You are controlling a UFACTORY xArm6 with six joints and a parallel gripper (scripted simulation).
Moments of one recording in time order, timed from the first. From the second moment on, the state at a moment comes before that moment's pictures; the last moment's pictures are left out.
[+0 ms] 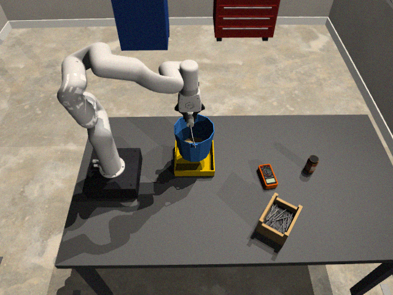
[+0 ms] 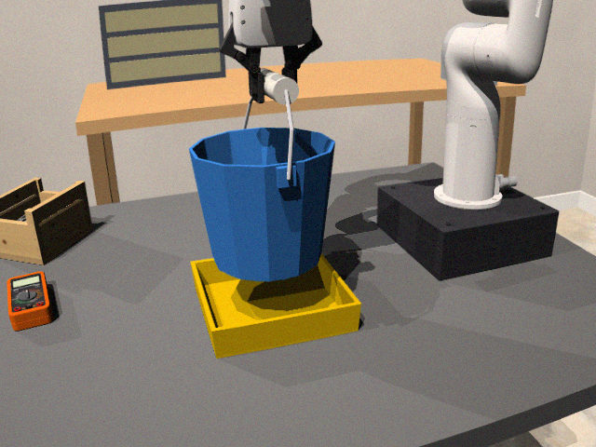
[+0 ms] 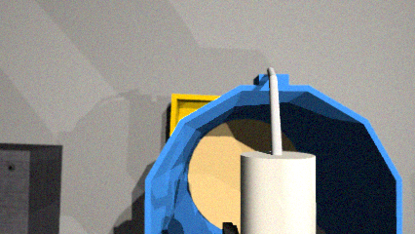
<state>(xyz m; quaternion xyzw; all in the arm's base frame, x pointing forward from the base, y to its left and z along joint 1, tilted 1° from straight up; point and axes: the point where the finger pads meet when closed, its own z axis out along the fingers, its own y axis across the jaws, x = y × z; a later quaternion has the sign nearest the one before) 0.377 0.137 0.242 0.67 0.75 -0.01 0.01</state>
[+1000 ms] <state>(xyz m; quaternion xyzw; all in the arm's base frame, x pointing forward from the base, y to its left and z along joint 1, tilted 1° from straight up) 0.377 0.137 0.222 0.67 0.75 -0.01 0.01</state>
